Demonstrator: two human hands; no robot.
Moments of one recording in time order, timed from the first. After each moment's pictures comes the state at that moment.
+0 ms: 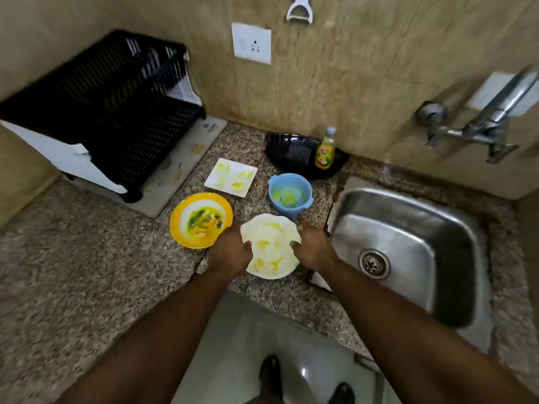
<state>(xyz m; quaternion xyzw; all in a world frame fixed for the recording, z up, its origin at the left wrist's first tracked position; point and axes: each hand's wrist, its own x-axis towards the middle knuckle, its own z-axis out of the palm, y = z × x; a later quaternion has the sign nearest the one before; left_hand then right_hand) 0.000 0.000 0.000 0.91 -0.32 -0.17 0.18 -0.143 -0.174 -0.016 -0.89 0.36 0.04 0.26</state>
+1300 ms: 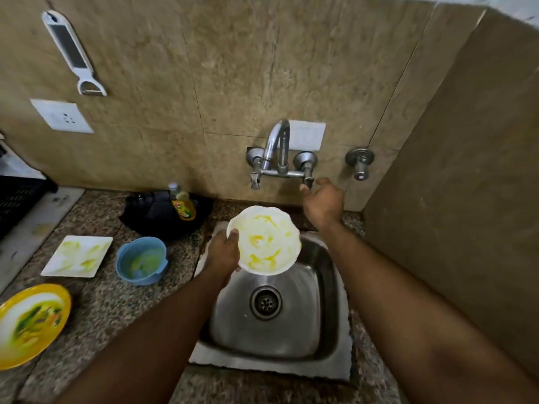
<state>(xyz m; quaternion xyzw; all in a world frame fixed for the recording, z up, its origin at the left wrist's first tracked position) -0.204 -0.328 0.058 0.77 -0.19 -0.35 0.50 -0.361 -0.502 0.130 -0.70 0.60 -0.30 0.23</state>
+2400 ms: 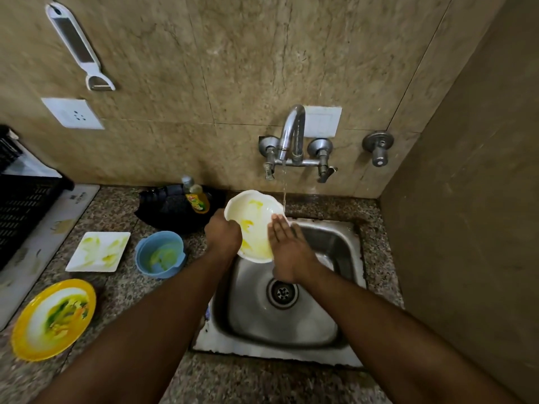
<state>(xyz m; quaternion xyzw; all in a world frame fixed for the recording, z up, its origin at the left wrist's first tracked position) -0.166 -0.327 0.092 0.86 -0.22 -0.23 0.40 -0.331 -0.392 0.041 -0.94 0.31 0.12 0.04</state>
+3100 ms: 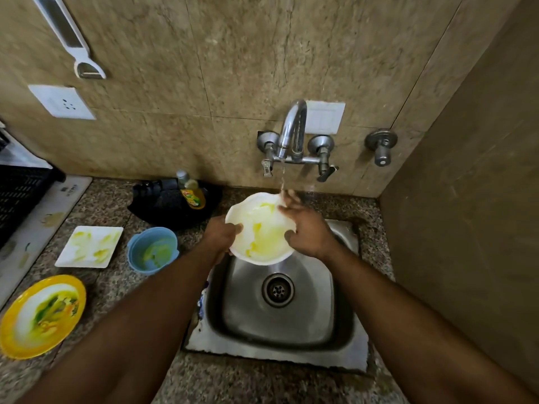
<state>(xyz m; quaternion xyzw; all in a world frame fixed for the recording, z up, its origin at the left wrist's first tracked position) -0.141 -0.340 0.052 0.79 -0.18 -0.41 0.42 -0.351 -0.452 0.075 -0.88 0.34 -0.12 0.31</state>
